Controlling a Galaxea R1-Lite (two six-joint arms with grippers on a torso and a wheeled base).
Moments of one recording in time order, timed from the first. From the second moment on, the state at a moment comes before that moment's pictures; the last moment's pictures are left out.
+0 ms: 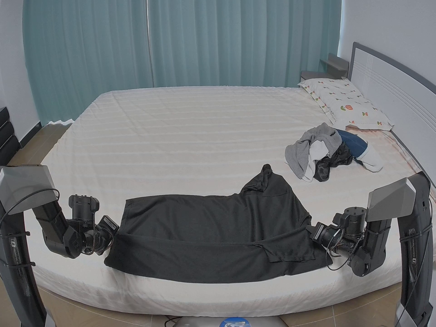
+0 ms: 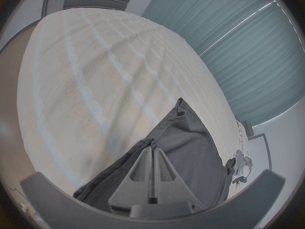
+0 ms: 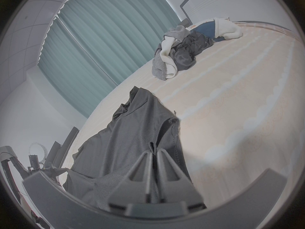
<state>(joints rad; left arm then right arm) 0.01 2.24 -0.60 -0.87 -0.01 -0.95 0.17 2.52 -0.54 -1.55 0.13 0.59</state>
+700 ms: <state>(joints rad) 0.04 2.09 -0.54 -0.86 -0.06 -0.99 0.19 2.29 -0.26 -1.55 0.12 0.84</state>
